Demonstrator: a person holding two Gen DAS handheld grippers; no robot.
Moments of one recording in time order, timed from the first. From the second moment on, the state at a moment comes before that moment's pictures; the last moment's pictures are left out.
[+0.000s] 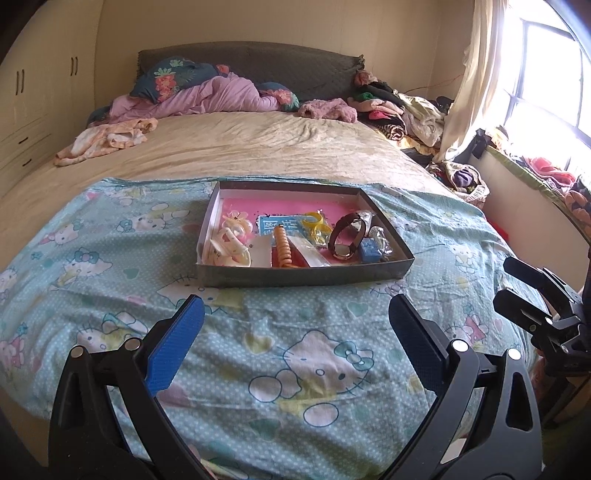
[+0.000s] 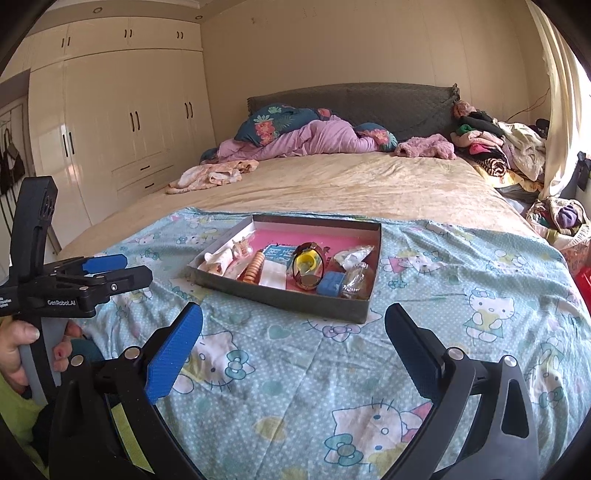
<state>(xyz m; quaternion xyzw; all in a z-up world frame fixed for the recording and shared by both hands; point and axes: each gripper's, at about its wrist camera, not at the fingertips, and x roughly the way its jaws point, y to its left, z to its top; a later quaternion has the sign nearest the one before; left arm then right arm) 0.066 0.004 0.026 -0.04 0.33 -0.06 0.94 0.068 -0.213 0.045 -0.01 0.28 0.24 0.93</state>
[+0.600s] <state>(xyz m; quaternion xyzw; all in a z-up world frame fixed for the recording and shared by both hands) 0.048 0.001 0.018 -0.04 0.34 -0.06 0.94 0.059 -0.195 0.022 -0.03 0.31 0.24 0.92</state>
